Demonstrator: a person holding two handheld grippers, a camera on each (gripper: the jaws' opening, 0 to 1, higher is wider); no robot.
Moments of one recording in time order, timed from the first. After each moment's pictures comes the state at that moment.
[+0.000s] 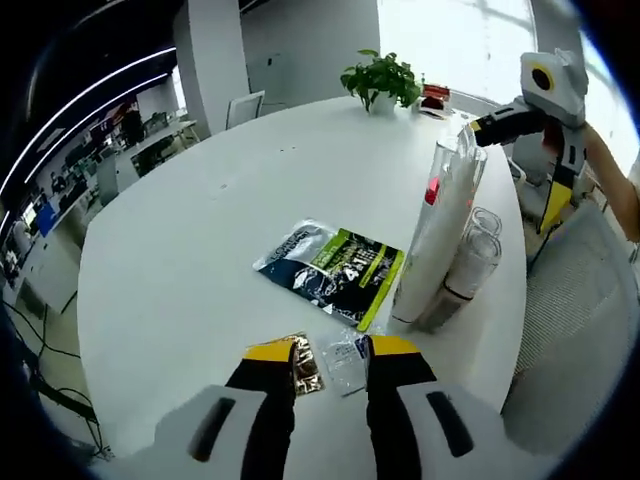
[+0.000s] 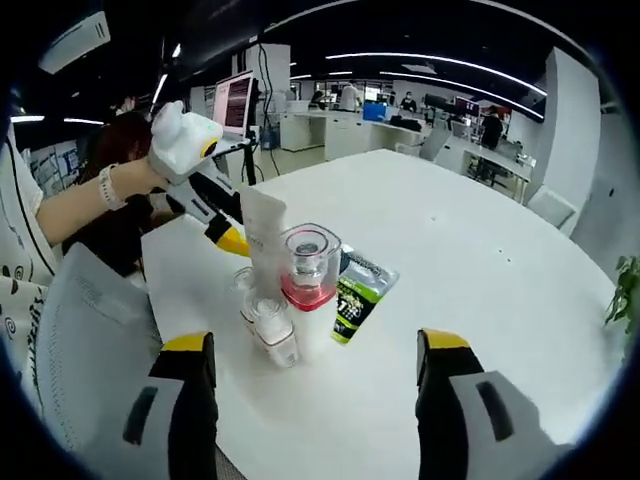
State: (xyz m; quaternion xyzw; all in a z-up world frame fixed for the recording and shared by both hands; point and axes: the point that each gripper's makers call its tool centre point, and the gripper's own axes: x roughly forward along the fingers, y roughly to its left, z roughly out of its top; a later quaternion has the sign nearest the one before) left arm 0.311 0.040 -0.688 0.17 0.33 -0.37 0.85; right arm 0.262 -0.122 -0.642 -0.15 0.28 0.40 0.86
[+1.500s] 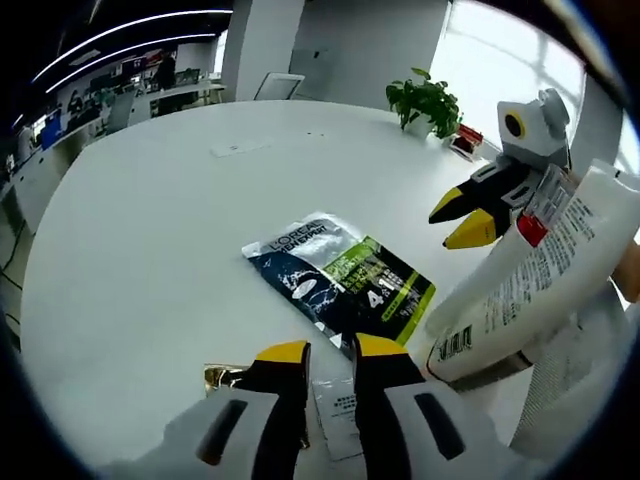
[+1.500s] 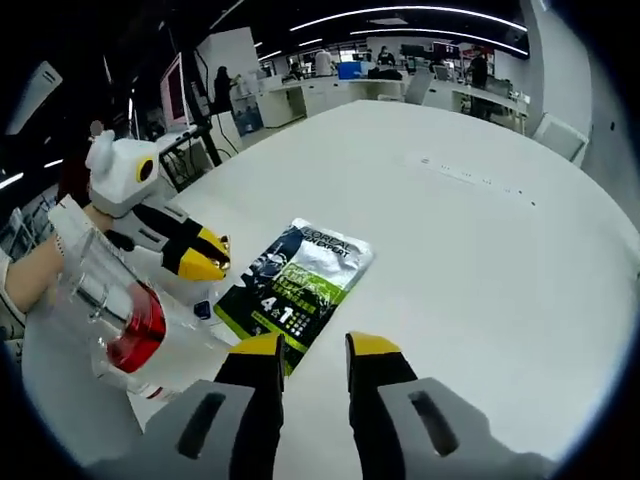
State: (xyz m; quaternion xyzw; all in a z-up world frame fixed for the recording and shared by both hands) left arm 0.351 0.023 -0.745 0.03 0.38 -0.34 0.86; right arm 0.332 -0.130 -0.705 -0.08 0.38 0.38 0.84
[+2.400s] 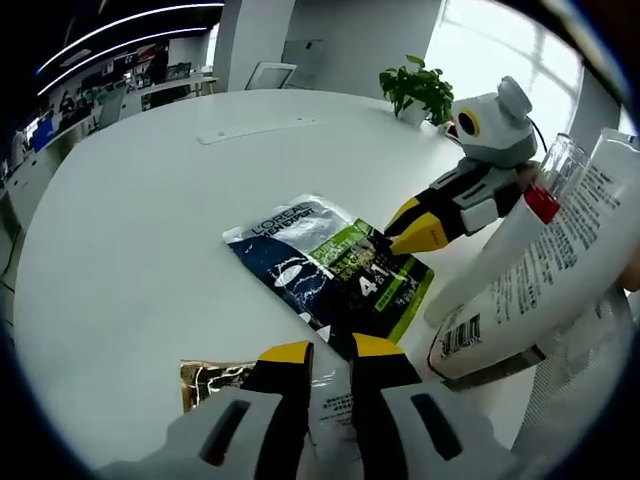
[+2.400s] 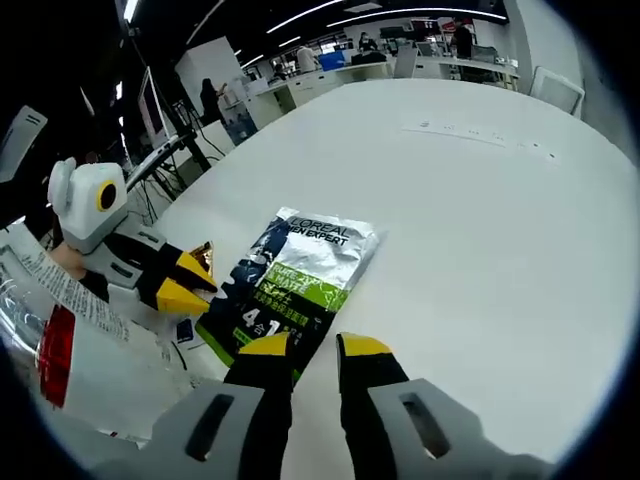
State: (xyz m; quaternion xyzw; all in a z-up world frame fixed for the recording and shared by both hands) left arm 0.343 0.009 -0.761 0.04 0.39 -0.36 0.85; right arm 0.371 -0.092 -0.764 -0.01 0.41 0.38 0.83
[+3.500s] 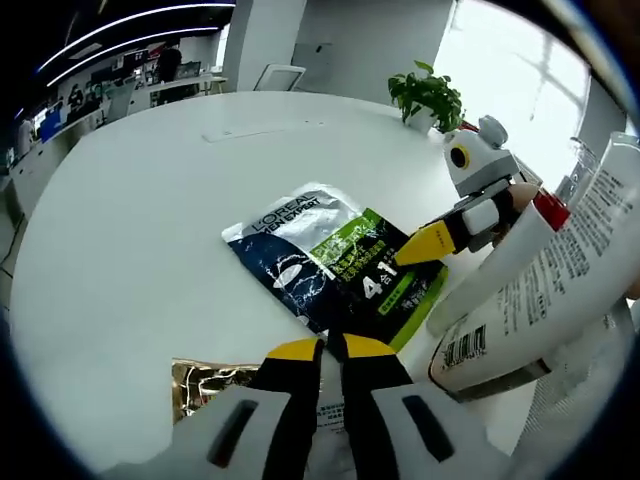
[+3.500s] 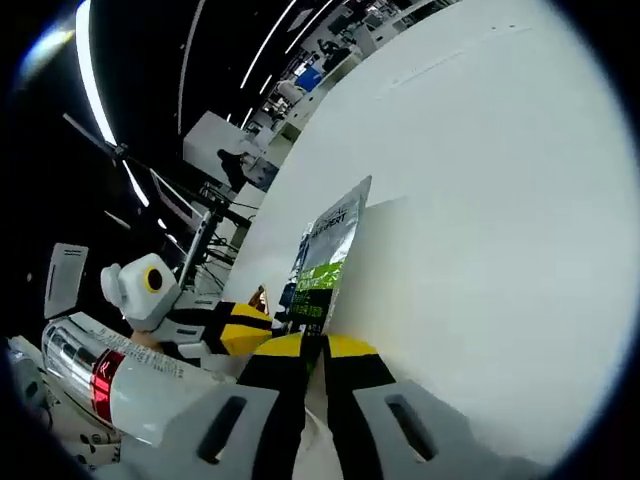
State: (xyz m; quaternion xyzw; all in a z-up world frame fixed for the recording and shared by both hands) left arm 0.346 0.007 -0.765 0.02 0.39 -0.34 0.85; right arm 0.358 -0.071 -0.749 0.30 0.41 0.41 0.76
